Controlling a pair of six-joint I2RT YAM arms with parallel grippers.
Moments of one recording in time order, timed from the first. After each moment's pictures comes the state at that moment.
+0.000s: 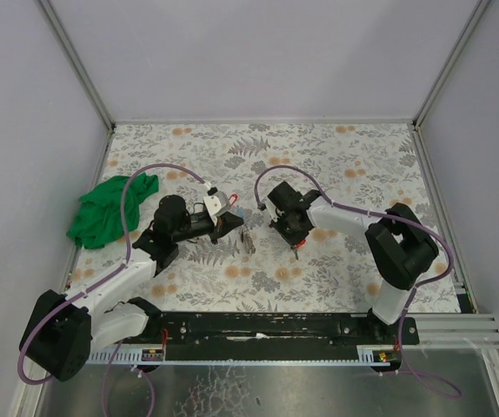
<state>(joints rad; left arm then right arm) -0.50 1.07 0.51 0.34 0.66 0.15 0.72 1.76 1.09 -0.62 0.01 -0.07</state>
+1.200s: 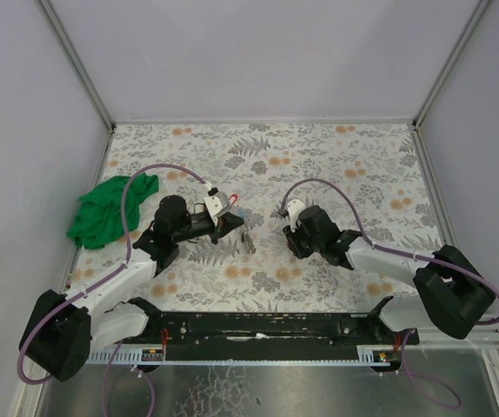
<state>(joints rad) -0.50 1.07 0.51 0.34 0.65 0.16 0.73 1.38 0.65 -0.12 -0.02 0.03</state>
